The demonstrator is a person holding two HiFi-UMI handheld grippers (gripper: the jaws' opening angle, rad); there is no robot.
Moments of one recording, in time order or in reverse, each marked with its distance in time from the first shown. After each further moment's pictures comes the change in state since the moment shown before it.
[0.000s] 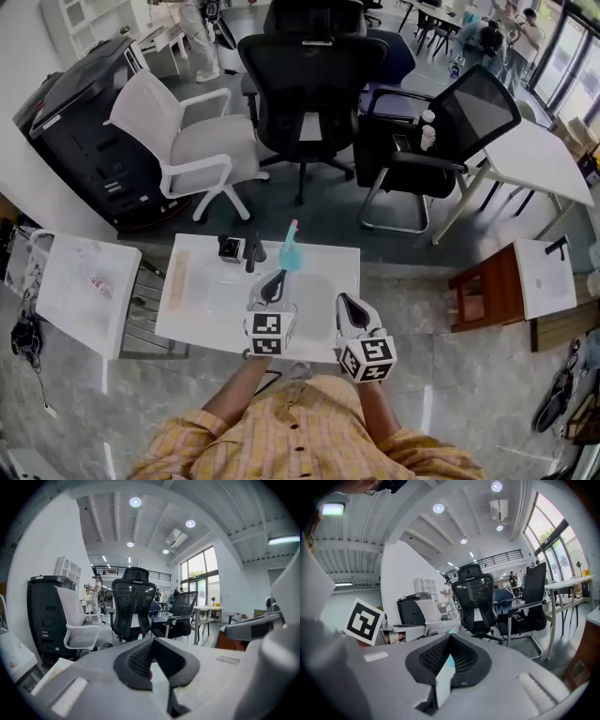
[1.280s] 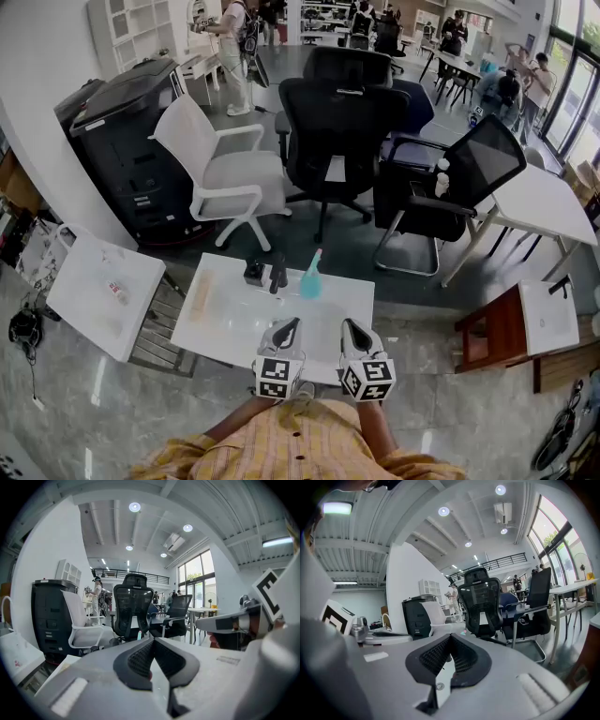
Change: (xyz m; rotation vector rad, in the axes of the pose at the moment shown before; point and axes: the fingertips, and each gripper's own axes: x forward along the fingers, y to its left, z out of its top) left arm -0.087 -0.011 -0.015 0.020 -0.034 -0.016; right arm -0.010 0.044 0.006 -0.039 -0.035 0.033
